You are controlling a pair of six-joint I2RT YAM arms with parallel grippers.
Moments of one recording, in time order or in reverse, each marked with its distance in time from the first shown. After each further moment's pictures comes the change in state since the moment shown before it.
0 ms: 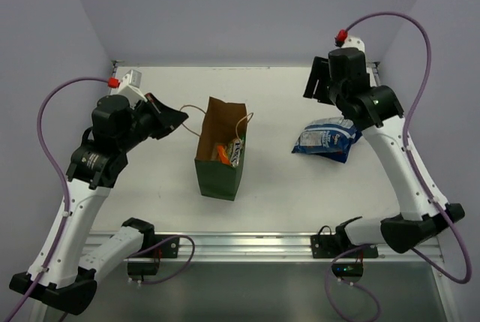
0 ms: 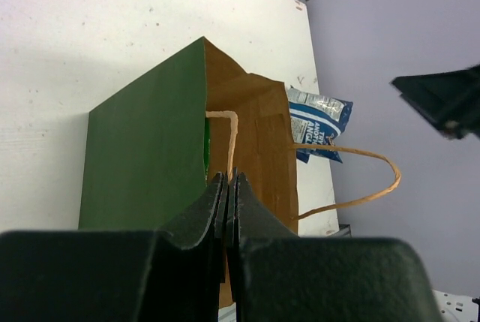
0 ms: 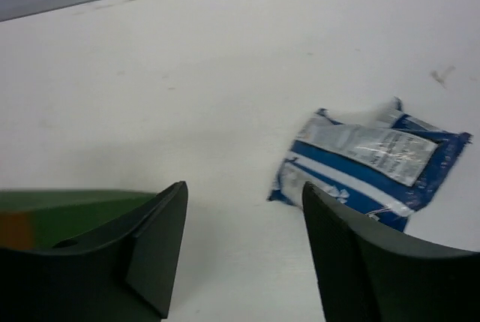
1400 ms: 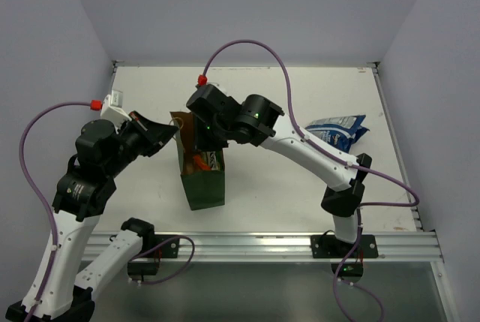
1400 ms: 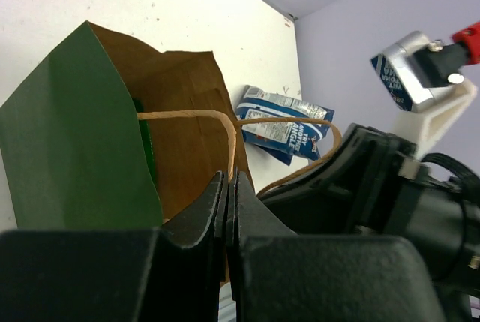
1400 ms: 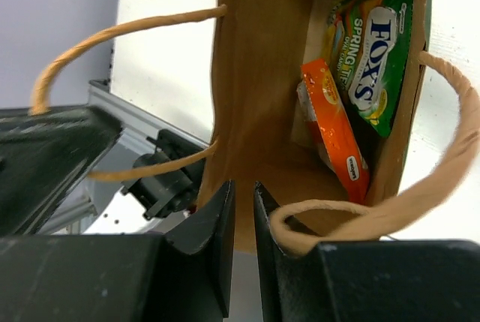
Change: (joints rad) left arm 0.000 -0.187 -0.078 -0.063 -0.052 -0.107; right arm 0.786 0.565 0.682 -0.293 -0.212 0.464
